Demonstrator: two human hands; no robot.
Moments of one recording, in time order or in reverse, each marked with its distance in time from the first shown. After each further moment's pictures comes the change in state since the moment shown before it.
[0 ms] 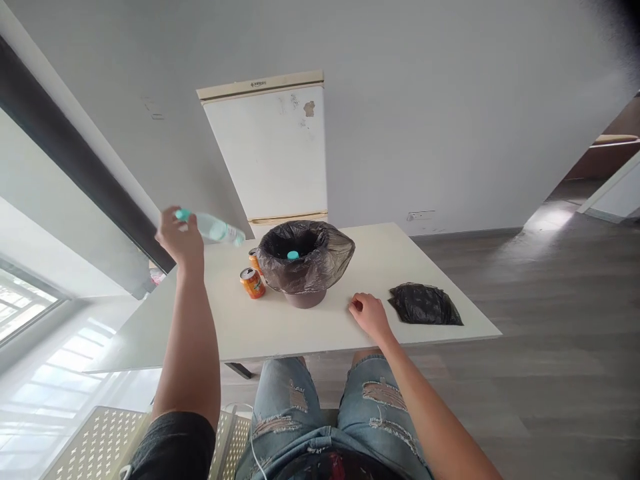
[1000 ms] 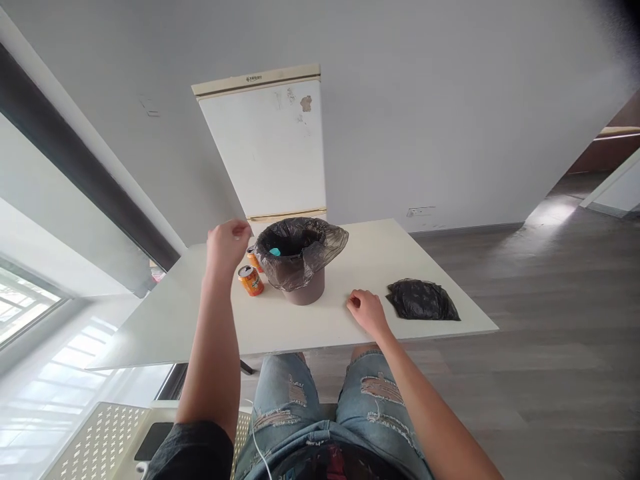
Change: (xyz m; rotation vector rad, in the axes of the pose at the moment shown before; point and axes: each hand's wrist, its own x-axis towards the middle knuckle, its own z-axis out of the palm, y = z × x) left_hand -0.064 0.082 0.005 0.086 -0.510 0.099; right_hand -0.001 0.001 -0.001 0.006 0.004 -0.007
